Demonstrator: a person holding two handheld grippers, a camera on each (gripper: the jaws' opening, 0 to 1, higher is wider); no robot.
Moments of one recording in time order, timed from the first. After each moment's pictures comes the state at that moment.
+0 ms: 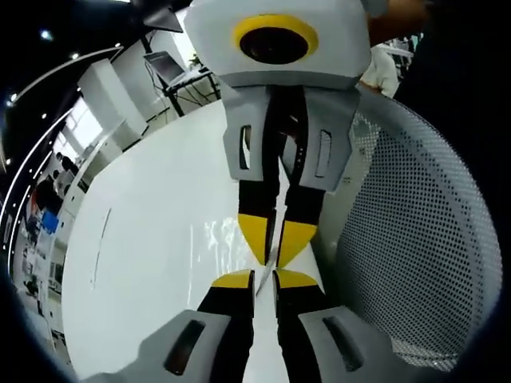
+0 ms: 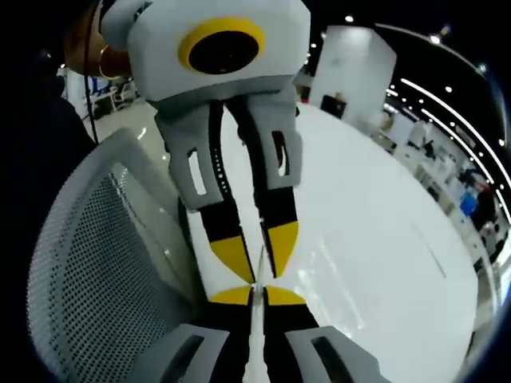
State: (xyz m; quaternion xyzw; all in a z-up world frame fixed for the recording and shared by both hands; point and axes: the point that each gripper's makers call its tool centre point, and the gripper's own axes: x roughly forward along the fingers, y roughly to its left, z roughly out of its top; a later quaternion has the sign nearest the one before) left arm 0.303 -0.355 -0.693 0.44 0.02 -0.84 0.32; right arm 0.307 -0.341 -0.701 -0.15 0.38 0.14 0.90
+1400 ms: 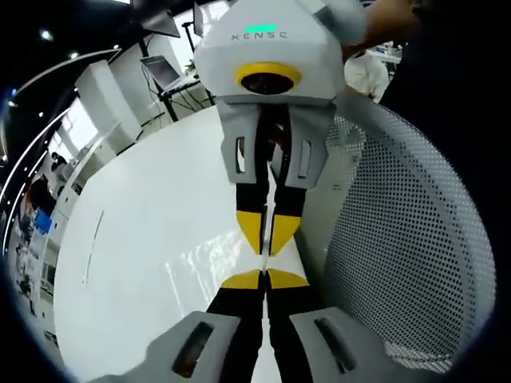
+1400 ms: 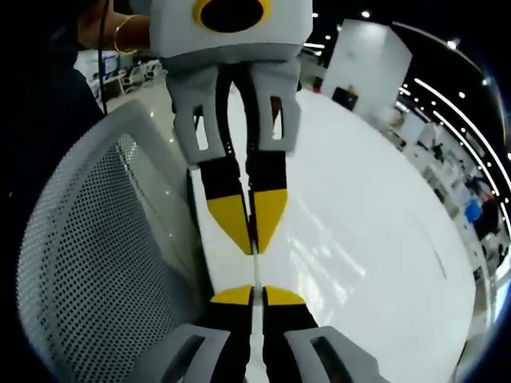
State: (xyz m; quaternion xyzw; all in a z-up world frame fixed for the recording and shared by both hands) left arm 0.298 -0.342 -0.691 0.42 0.03 -0.85 0.30; right arm 0.290 -0.344 -0.719 -0.17 0.41 0.15 0.88
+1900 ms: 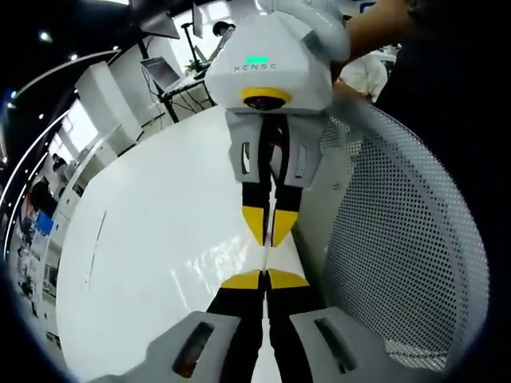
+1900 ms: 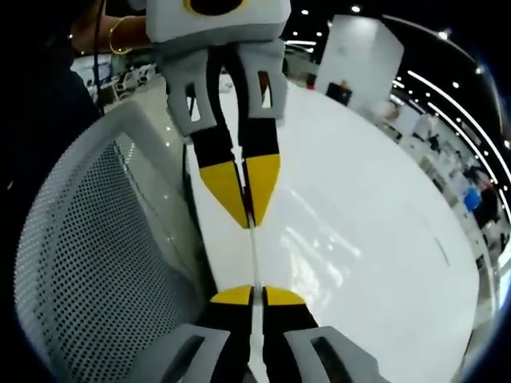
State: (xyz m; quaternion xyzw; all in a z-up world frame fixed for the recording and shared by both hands) left arm 0.303 -0.336 -0.682 0.42 0.02 -0.85 0.31; right arm 0.282 -0.349 -0.727 -0.15 0.42 0.14 0.88
